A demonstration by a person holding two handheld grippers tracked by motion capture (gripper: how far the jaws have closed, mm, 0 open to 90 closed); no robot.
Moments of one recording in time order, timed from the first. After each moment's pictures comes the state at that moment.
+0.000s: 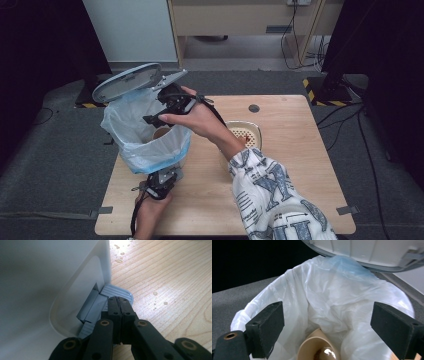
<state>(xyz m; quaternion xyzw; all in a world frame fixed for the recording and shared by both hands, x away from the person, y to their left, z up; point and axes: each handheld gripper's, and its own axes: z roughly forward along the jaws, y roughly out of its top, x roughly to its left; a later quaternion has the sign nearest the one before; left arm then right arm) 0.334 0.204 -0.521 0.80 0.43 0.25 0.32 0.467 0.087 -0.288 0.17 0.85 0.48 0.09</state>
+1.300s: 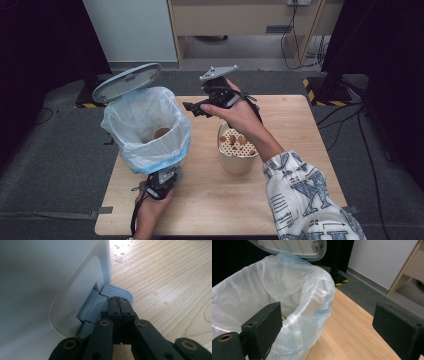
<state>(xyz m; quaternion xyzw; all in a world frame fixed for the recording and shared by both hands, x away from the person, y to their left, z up) 0.333 0.204 -0.521 0.80 0.43 0.25 0.32 0.483 -0.014 -0.286 0.25 0.81 0.50 0.15</state>
